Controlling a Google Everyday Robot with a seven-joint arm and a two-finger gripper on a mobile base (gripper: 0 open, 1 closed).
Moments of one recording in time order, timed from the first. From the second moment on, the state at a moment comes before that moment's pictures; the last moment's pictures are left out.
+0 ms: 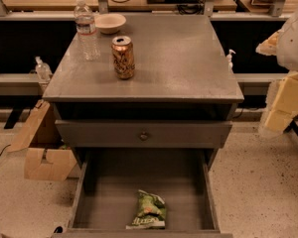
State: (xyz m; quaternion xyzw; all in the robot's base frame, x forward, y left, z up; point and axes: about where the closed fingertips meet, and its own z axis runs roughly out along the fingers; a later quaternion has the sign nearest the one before) arm 0.438 -0.217 0.976 -0.60 0.78 -0.03 0.16
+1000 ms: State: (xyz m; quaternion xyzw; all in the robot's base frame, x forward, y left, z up) arm 0.457 -0.190 0.893 -0.63 0.75 0.02 0.19
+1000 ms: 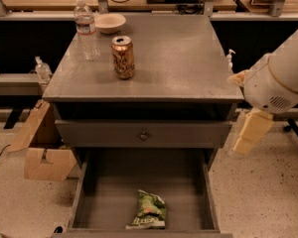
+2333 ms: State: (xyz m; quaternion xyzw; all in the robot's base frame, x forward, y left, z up) arm 0.482 -0.149 0.788 -0.74 0.63 0.03 0.25
